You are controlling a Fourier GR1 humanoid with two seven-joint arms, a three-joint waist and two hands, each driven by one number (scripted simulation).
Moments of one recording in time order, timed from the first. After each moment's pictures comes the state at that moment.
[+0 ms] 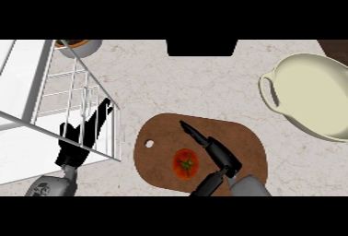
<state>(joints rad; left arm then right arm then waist) -0.10 0.25 -0.15 -1.43 0.11 -0.05 0.14 -0.19 -0.04 0.41 -1.16 0.12 0.20 -0.34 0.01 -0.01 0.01</state>
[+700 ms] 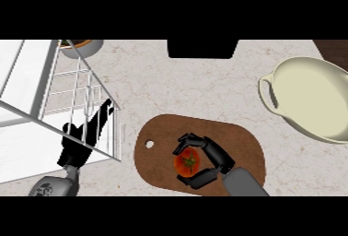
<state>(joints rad) -0.09 0.22 -0.14 -1.43 0.07 -0.06 0.15 -0.33 -0.03 0.47 -0.82 0.08 0.10 -0.70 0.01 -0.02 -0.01</state>
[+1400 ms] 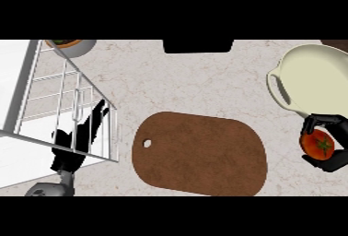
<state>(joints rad) -0.05 0.23 -0.12 -1.49 0.07 -0.06 0.12 -0.36 -0.69 0.24 -0.70 -0.10 0.42 -0.83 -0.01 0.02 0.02</state>
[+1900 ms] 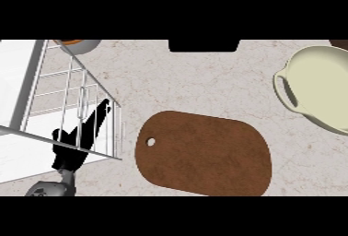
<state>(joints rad) -0.06 0.22 -0.12 -1.49 0.08 -0.07 0.12 -0.38 -0.97 0.15 -0.63 -0.17 0.43 -0.86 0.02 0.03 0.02</state>
